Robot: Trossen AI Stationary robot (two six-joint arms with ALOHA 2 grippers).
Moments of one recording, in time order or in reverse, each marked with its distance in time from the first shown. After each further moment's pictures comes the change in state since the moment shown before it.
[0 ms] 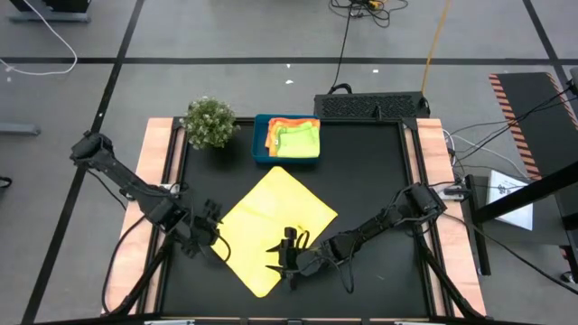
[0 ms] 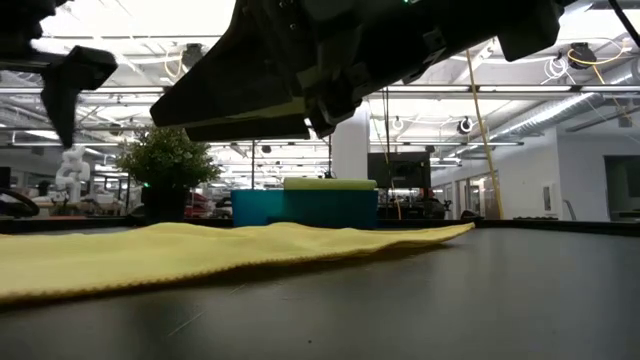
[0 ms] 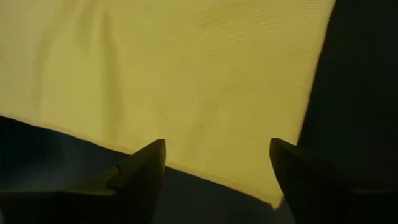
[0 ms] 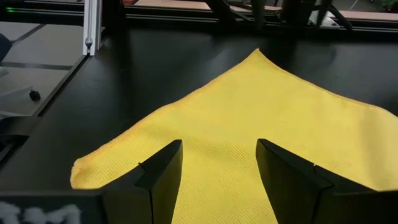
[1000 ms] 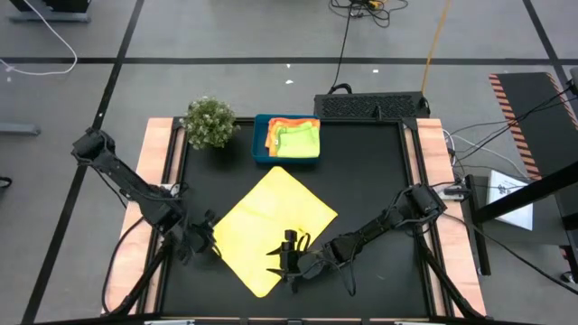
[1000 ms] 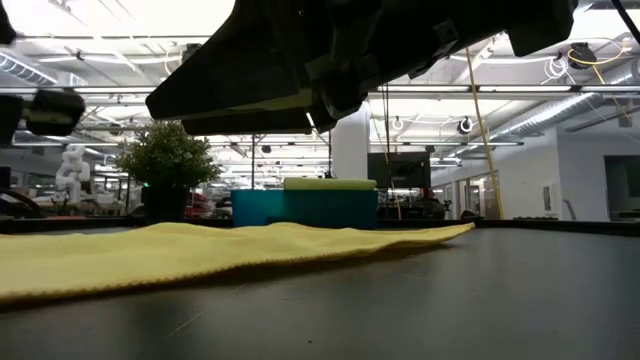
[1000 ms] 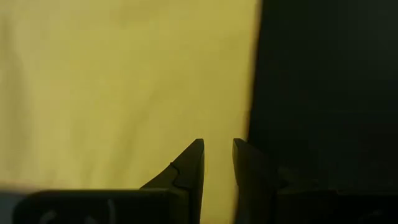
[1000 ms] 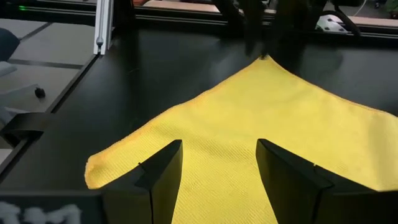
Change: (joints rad) left arm -0.080 -0.049 -0.224 0.291 0.121 -0.005; right arm 0.018 0.000 0.000 0.009 0.000 -0.018
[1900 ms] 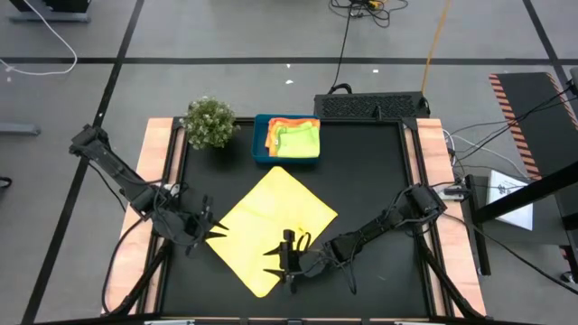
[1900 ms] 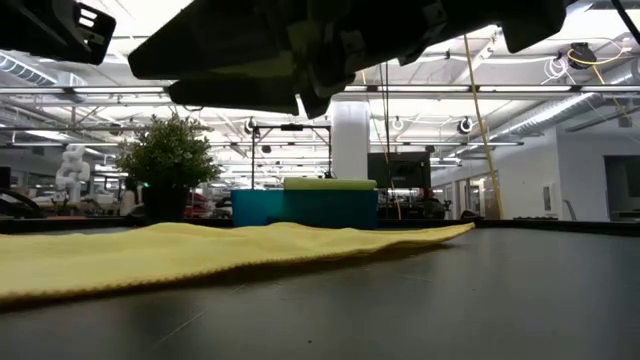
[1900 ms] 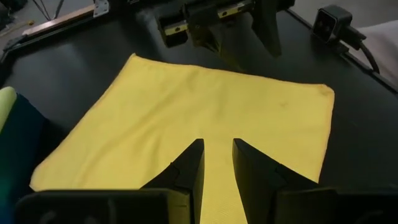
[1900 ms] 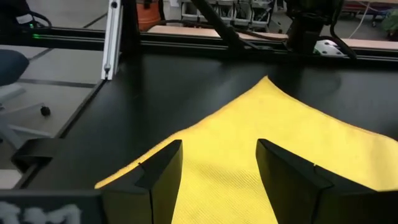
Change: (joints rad) left arm 0.009 -0.266 0.017 0.210 -0.310 -0.013; right arm -0.002 0.000 0.000 0.089 -0.002 -0.029
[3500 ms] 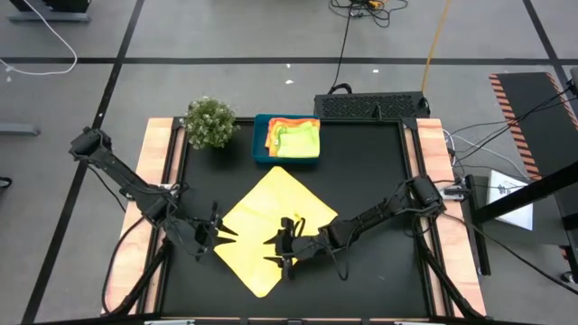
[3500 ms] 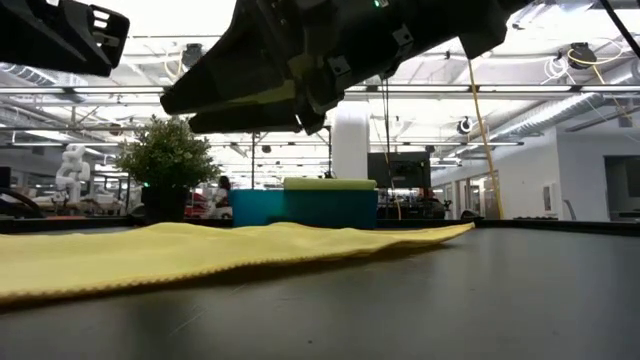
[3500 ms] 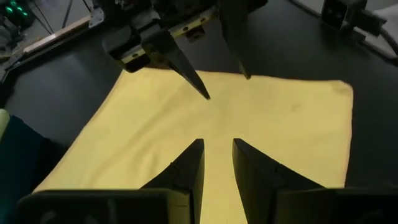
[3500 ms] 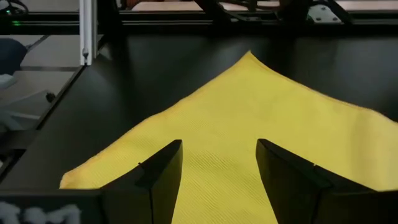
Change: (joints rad) left arm 0.021 0.182 -0.018 0.210 -0.006 0.106; right arm -0.094 -0.052 0.000 -0.155 -0.122 0.067
